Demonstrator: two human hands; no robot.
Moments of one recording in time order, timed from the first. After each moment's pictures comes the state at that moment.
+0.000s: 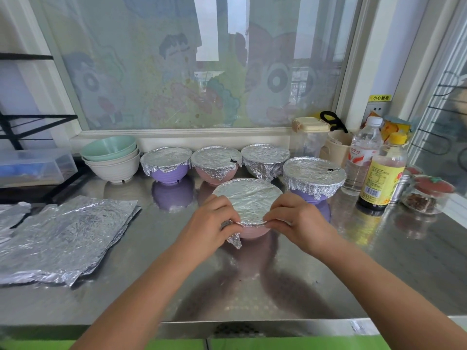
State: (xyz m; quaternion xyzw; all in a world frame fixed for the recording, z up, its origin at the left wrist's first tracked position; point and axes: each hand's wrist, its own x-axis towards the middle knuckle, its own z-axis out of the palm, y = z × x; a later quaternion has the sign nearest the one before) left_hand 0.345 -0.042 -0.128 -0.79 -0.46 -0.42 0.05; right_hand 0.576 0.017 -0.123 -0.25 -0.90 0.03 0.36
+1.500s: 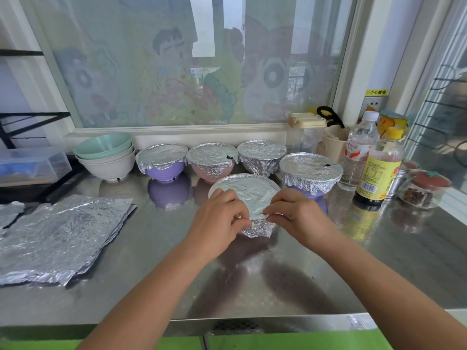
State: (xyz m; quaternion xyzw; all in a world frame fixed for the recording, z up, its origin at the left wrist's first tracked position) left_hand 0.373 -0.040 -0.118 -0.78 -0.51 -0.37 0.08; right_hand 0.585 0.025 -0.128 -0.27 -0.90 0.01 0.36
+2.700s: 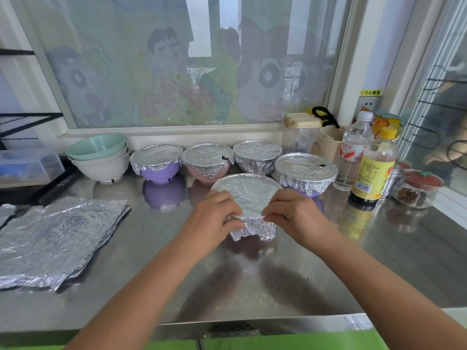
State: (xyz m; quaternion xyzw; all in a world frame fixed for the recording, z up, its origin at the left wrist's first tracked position) left_hand 0.364 -0.030 -0.122 -0.80 -0.47 -0.37 0.05; right_hand 0.588 0.025 -0.122 -0.27 -0.89 0.00 0.36
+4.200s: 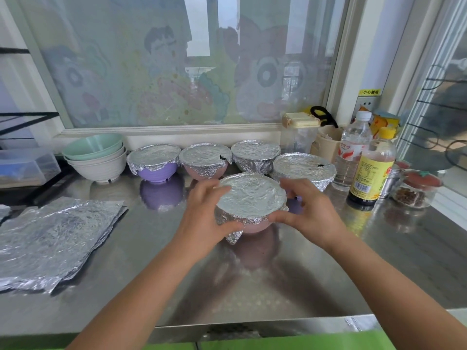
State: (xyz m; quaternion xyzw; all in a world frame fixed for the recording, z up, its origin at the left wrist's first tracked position) left_hand 0.361 -0.025 -0.133 -0.73 -0.50 -0.46 0.01; right_hand 0.602 0.009 -0.103 -0.40 -0.79 0.20 0.41
